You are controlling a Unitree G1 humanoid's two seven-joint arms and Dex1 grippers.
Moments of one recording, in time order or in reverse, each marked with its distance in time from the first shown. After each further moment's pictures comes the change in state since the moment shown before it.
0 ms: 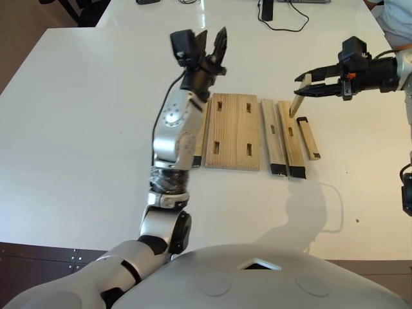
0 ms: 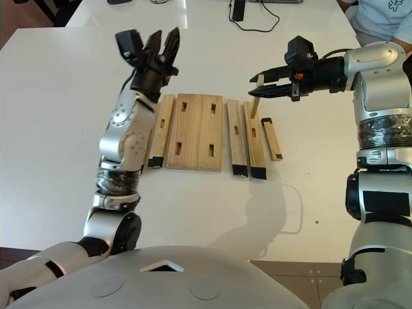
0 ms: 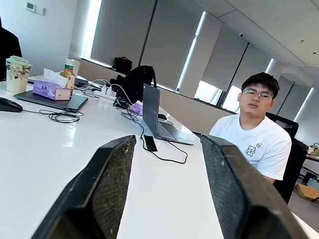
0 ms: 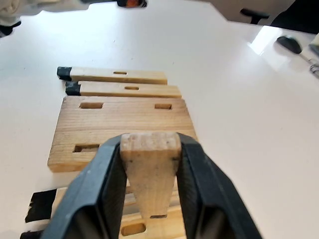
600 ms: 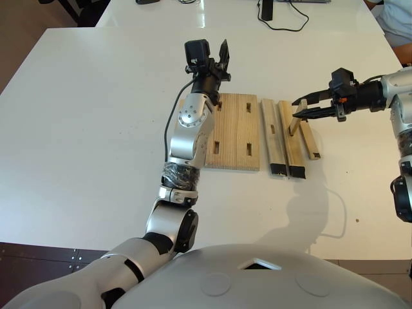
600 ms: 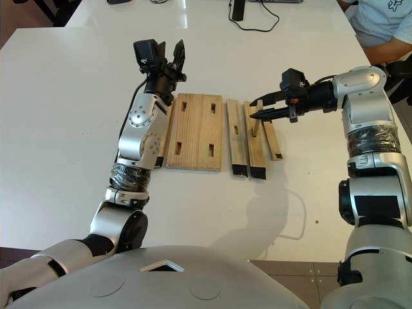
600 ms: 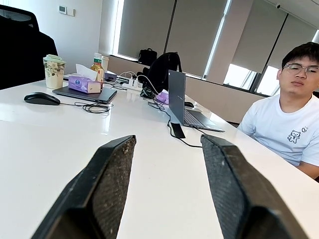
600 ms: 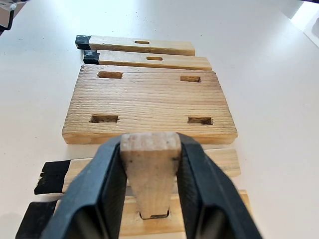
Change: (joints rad) left arm -0.003 -0.013 0.000 0.096 0.099 -0.025 0.054; right arm 0.065 0.036 0.037 0.113 -0.009 -0.175 0.042
